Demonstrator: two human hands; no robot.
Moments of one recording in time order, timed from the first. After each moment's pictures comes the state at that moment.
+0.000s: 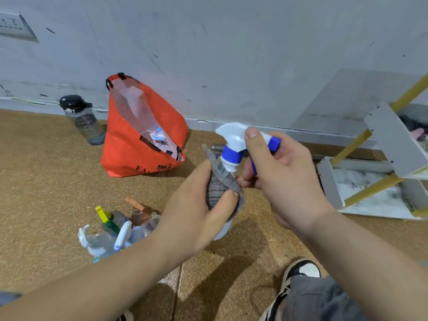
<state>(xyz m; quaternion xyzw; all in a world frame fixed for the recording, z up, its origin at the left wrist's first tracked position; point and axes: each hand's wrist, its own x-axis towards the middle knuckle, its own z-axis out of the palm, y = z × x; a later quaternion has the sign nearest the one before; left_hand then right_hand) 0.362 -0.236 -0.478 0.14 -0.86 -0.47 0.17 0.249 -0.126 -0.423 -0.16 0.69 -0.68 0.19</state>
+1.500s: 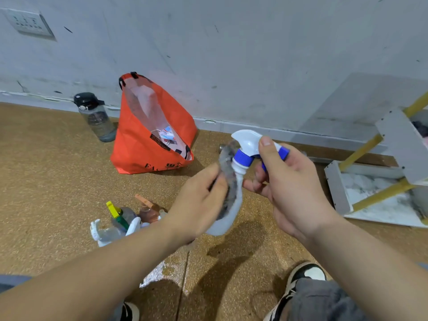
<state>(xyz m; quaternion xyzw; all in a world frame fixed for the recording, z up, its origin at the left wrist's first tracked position) 0.353 -0.254 -0.495 0.18 -0.78 -0.59 0.14 0.255 -0.133 -0.437 -0.08 0.65 -0.72 0.24</state>
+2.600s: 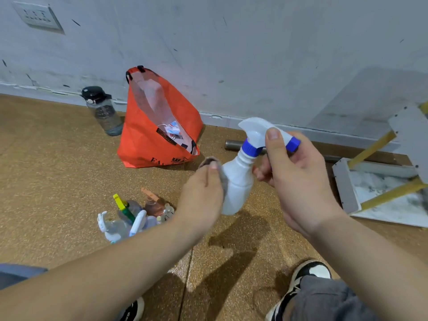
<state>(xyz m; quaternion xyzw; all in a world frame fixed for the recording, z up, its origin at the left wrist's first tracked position) 0.349 -0.247 -0.500 0.35 -0.74 -0.56 0.15 0.258 -0.133 -0.444 -0.15 0.67 -0.70 0.18</state>
